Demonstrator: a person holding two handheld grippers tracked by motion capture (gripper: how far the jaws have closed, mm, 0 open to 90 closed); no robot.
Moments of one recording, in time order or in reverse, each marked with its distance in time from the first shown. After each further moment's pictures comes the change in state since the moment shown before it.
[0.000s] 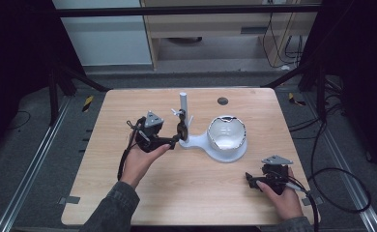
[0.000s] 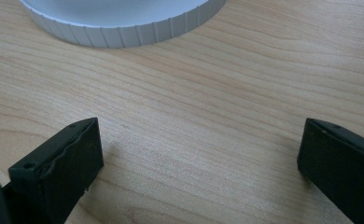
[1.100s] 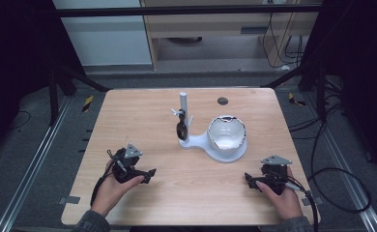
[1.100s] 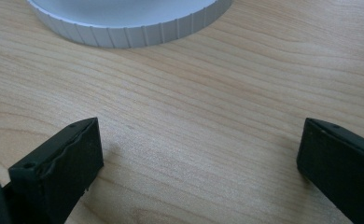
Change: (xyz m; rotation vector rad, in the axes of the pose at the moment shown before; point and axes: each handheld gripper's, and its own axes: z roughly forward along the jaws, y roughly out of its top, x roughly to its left) left arm 0.028 -0.107 -0.029 0.262 -0.004 0.018; right arm 0.002 0.000 0.001 -0.002 0.005 -0.017
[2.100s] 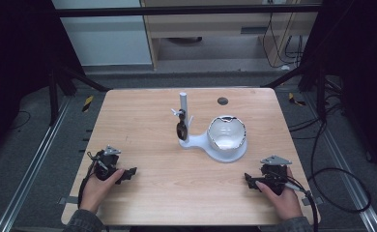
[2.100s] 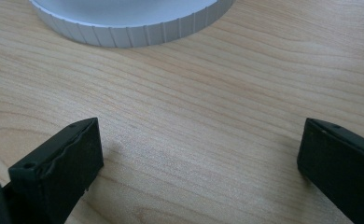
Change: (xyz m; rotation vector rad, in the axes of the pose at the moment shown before) left arm 0.062 -0.043 0.011 0.028 0.063 -0.193; right arm 0.001 0.000 0.000 0.000 0.001 0.001
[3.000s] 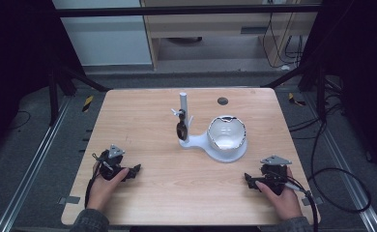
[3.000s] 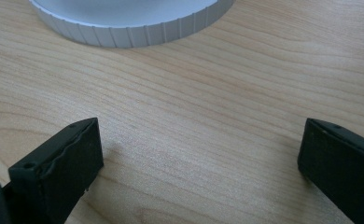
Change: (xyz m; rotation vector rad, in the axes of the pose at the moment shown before) left arm -0.002 -0.003 0.019 -0.110 0.040 0.064; right arm 0.000 0.000 0.000 0.000 -0.001 0.001
